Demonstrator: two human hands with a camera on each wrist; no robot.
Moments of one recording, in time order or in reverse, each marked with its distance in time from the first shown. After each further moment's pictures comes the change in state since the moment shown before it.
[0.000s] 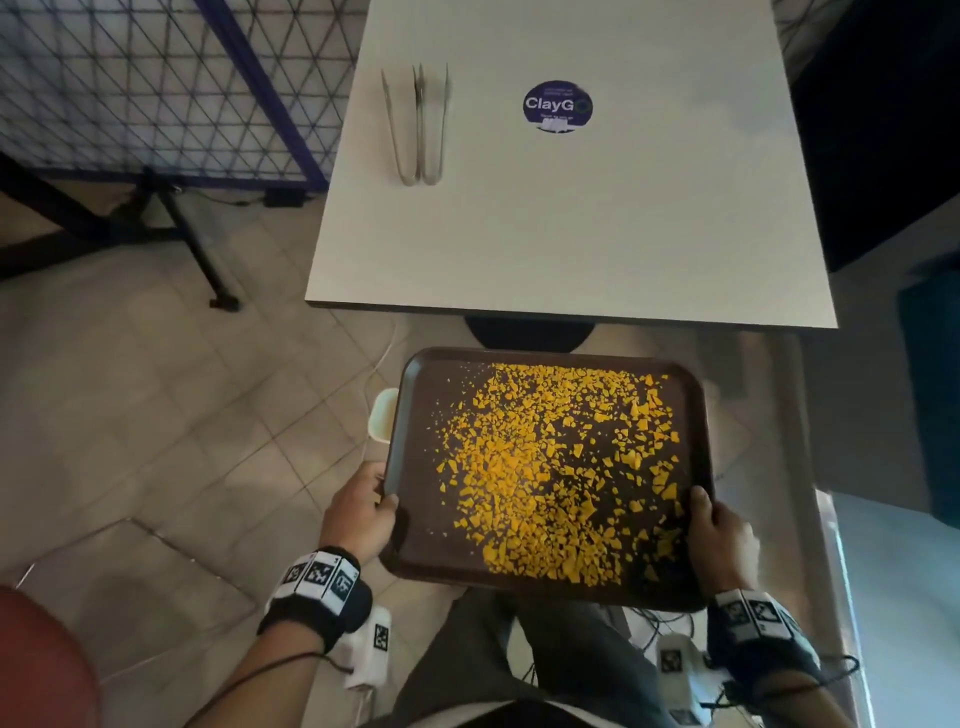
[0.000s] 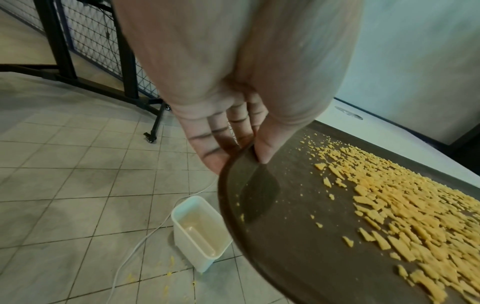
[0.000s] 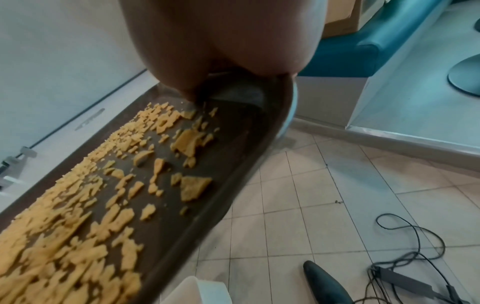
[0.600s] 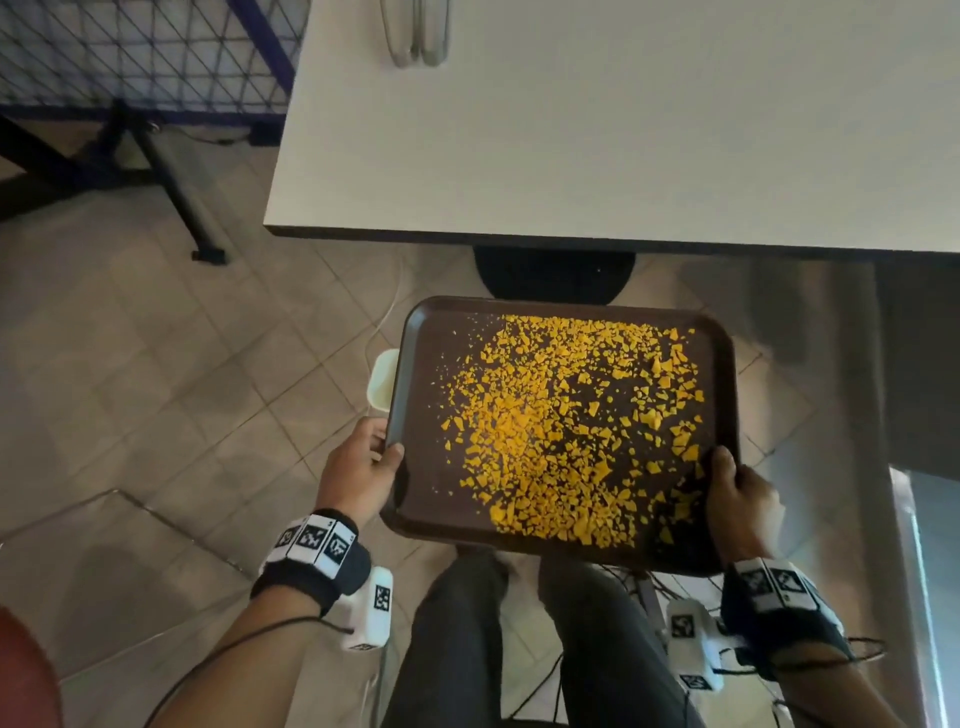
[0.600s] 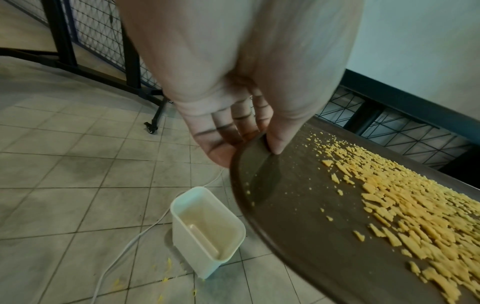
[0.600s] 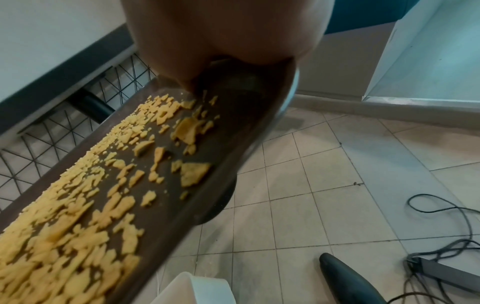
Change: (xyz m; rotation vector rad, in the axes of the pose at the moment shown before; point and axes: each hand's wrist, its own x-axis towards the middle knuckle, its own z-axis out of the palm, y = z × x) left_hand 0.091 -0.052 0.062 -0.059 0.073 0.030; right_hand 0.071 0.021 0.098 0.044 0.066 0.011
